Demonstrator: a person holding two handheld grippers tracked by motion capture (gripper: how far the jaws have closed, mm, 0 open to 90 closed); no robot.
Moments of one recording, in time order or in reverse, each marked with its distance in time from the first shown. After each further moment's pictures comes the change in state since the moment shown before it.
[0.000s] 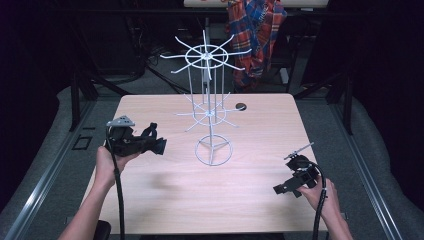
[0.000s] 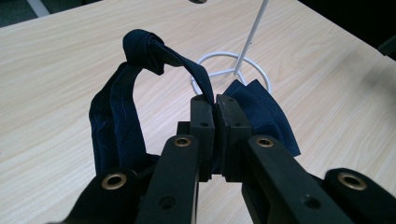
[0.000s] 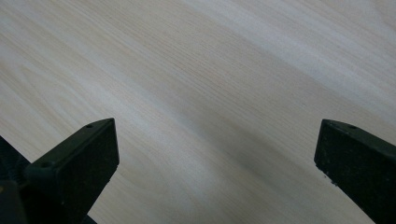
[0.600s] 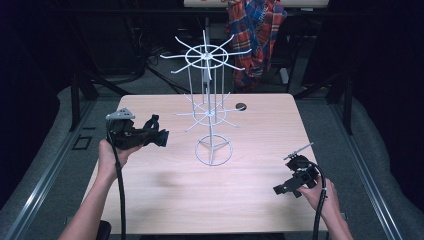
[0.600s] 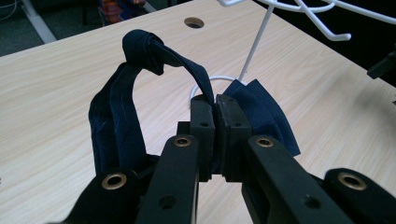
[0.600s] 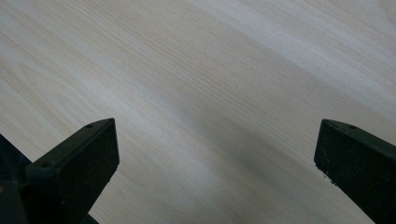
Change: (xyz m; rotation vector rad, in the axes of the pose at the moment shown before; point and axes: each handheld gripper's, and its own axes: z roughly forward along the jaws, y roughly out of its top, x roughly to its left) left arm 0.001 0.018 0.000 -0.065 -0.010 0.004; right arm 0.000 -0.001 0.002 -0.001 -0.001 0.004
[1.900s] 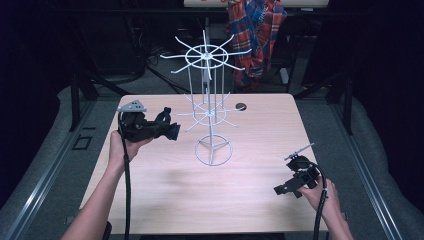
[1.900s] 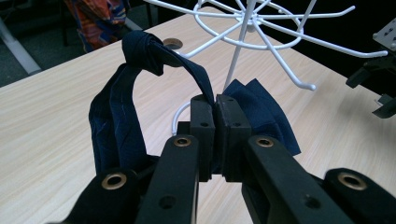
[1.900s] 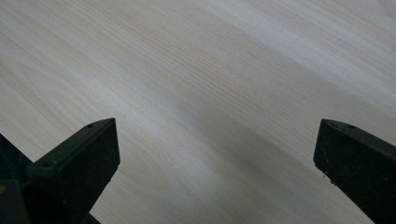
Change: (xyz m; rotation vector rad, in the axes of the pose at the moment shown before) left arm -0.011 0.026 0.019 -0.028 -0.067 0.073; right arm -0.001 -0.002 0.000 0.000 -0.008 0.007
